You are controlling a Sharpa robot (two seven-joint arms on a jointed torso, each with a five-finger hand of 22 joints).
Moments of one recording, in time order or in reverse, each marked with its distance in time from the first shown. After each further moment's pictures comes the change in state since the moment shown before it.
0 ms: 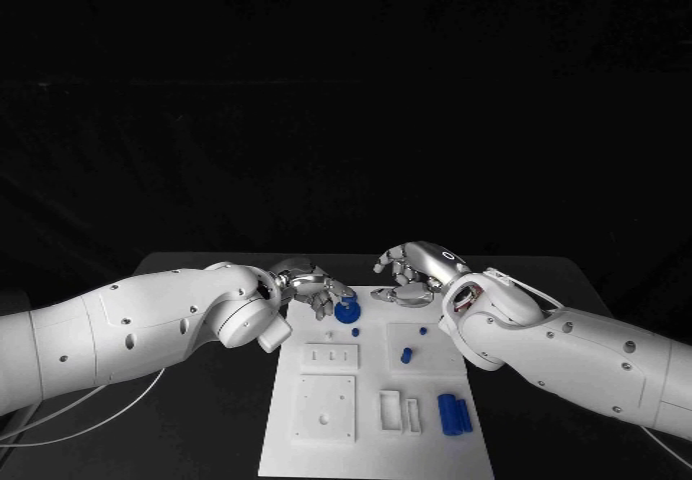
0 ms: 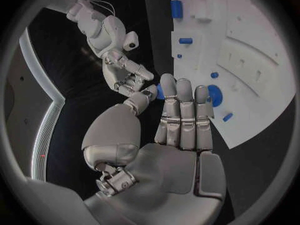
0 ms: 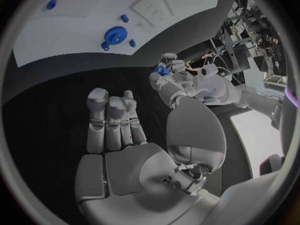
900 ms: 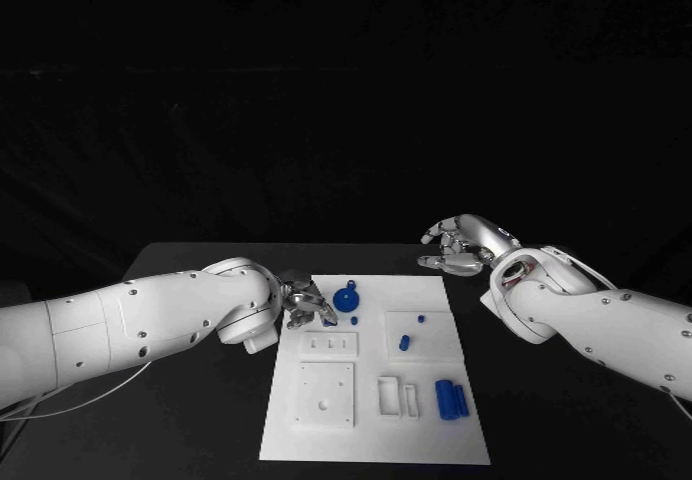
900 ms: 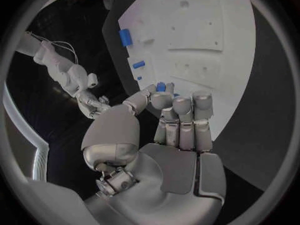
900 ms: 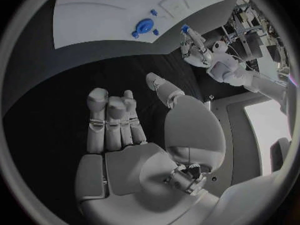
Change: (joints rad) left arm -0.003 0.038 -0.052 -0.024 -0.363 0.103 -0.250; left_hand -0.019 -0.001 0.005 -0.019 0.021 0.022 -0.026 -0.033 0.000 -0.004 -0.007 0.346 0.367 0.032 -0.061 0.347 0.084 0.009 0.174 -0.062 0.310 0.001; right arm 0.027 -0.125 0.005 -0.039 0.181 -0.035 0.063; right_hand 0.035 0.015 -0.016 0.016 0.107 -0.001 0.005 0.010 0.006 -0.003 -0.004 0.017 -0.024 0.000 0.000 0.000 0.001 -0.003 -0.002 0.002 -0.005 0.005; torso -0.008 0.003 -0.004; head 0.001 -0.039
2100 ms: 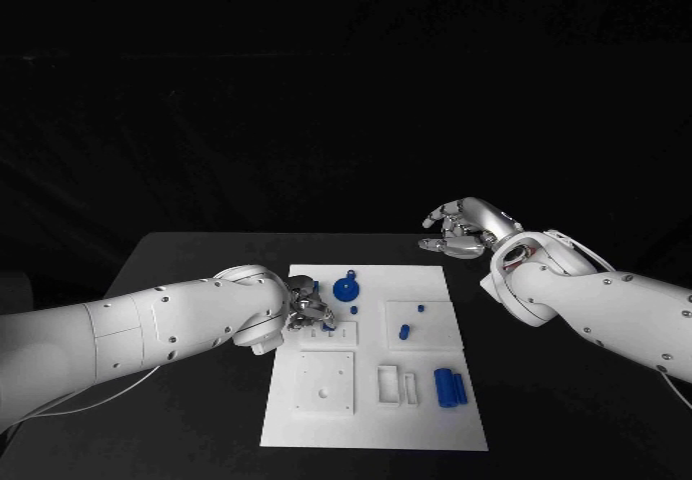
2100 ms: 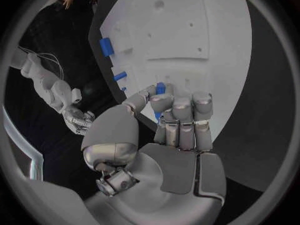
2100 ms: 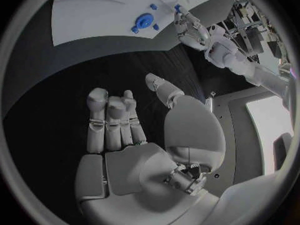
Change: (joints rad) left arm -0.071 0.076 -0.001 -0.105 -0.075 0.001 -0.027; left_hand -0.036 0.007 0.006 0.000 0.102 0.005 0.002 -0.007 0.060 0.013 -0.013 0.022 0.056 0.003 -0.004 0.076 0.008 0.009 0.004 -0.006 0.064 0.000; right arm 0.013 0.010 0.002 -0.017 0.035 0.003 0.007; right_hand 0.004 0.004 -0.005 0.011 0.039 -0.001 0.001 0.000 0.001 -0.003 -0.004 0.003 -0.009 0.000 0.000 0.000 0.000 -0.001 -0.002 0.002 -0.004 0.003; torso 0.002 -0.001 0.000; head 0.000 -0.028
